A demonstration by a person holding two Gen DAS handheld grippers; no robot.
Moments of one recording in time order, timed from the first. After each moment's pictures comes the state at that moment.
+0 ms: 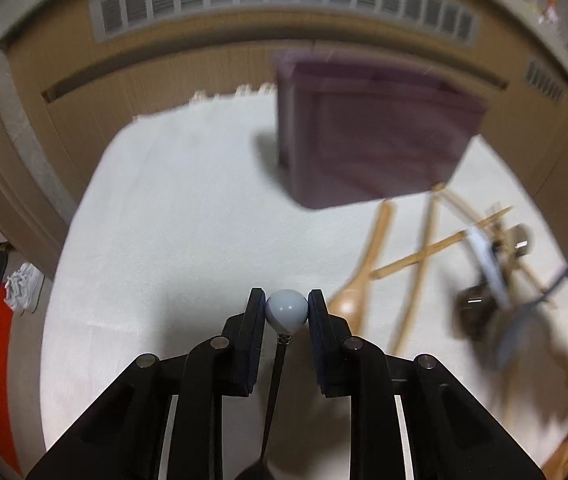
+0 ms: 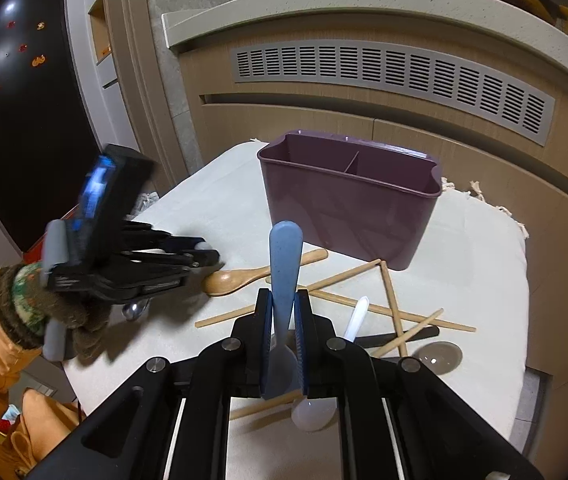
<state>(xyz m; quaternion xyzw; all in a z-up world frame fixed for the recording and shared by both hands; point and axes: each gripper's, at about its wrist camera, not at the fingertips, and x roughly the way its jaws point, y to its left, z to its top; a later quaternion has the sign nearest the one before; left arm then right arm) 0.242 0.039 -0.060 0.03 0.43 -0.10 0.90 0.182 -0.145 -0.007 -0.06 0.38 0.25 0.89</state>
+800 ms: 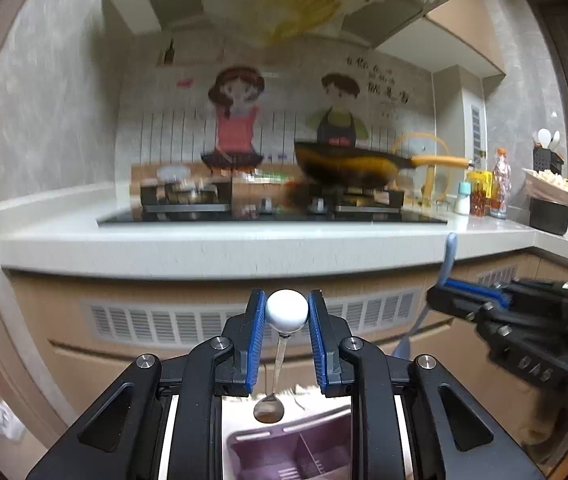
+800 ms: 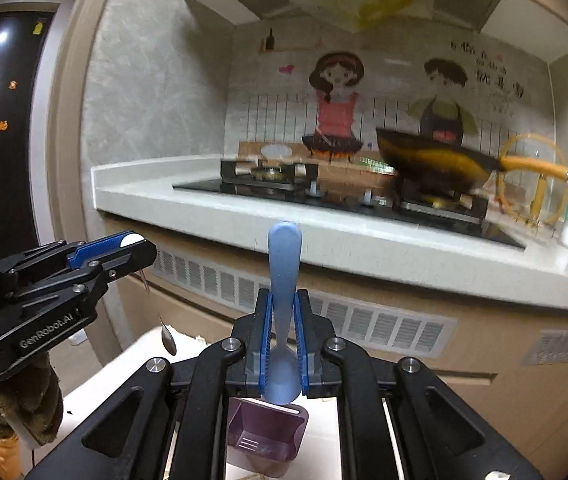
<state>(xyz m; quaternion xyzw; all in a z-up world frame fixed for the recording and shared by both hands) 0.313 -0.003 0.183 -0.01 0.12 -0.15 0.98 0.290 -0.172 0.179 -0.06 0.18 0.13 0.97</state>
